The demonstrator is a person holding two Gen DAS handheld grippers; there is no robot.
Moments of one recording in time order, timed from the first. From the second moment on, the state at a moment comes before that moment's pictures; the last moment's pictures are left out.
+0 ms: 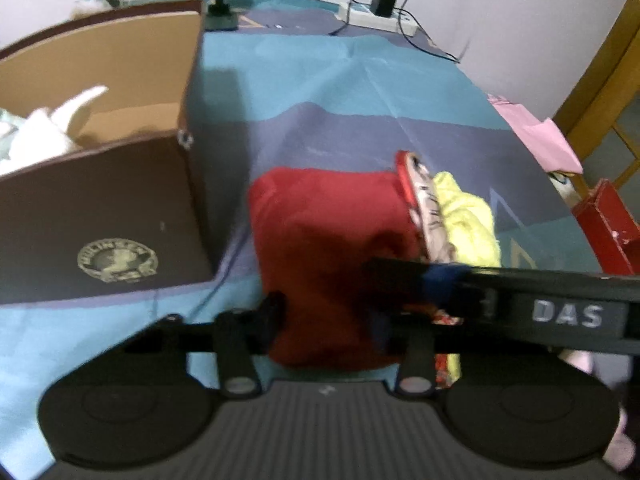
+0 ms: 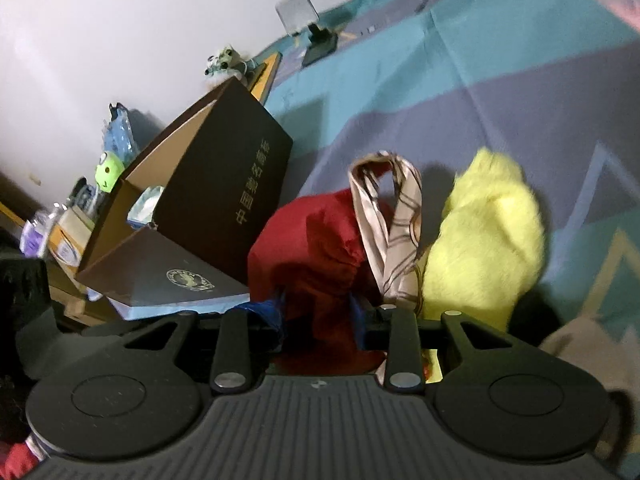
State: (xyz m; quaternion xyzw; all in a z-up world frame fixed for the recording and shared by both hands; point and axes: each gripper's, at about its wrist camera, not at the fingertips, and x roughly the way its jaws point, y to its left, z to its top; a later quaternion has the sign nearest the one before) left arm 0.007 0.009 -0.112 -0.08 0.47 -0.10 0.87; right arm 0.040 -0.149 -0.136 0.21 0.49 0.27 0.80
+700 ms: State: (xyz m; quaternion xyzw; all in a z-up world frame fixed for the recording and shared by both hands) left arm -0.038 0.029 -0.012 -0.05 0.38 -0.17 0.91; right arm 0.019 -0.131 -0.043 0.22 0.40 0.35 0.82
